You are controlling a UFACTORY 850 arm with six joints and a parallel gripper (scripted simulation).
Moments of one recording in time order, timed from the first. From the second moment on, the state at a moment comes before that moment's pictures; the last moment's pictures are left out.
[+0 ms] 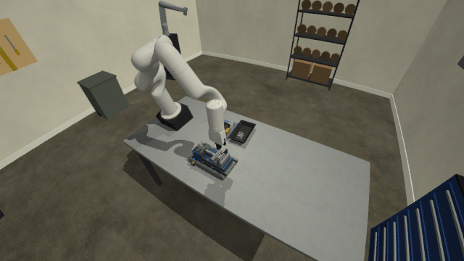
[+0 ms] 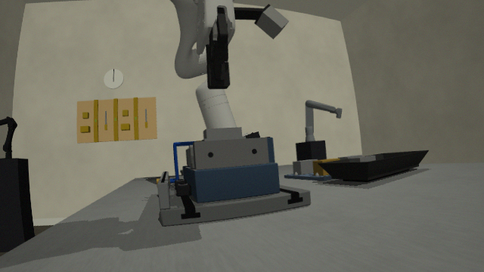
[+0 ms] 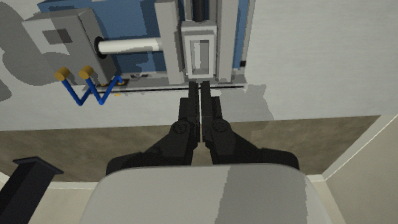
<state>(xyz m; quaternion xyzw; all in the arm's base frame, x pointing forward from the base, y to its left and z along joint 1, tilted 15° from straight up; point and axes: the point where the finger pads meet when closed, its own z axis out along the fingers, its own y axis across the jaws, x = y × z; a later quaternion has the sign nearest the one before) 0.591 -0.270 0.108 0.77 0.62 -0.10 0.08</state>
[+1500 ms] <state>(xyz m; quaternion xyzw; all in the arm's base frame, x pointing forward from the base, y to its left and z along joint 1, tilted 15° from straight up) 0.591 -0.270 0.108 0.77 0.62 -0.10 0.08</state>
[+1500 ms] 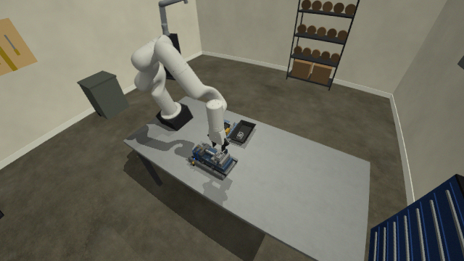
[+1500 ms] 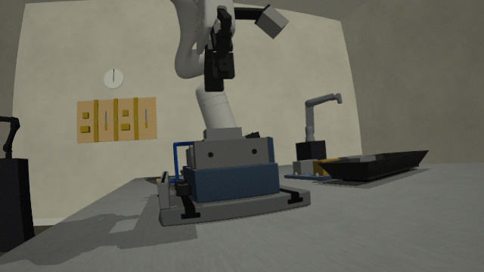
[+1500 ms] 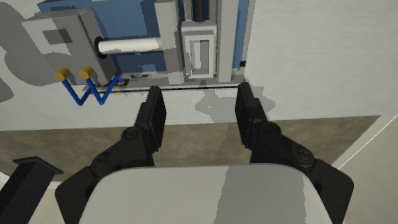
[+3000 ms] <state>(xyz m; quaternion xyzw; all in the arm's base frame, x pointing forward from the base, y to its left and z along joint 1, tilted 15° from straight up) 0.589 -0.279 0.073 0.77 0.62 -0.10 0.08</state>
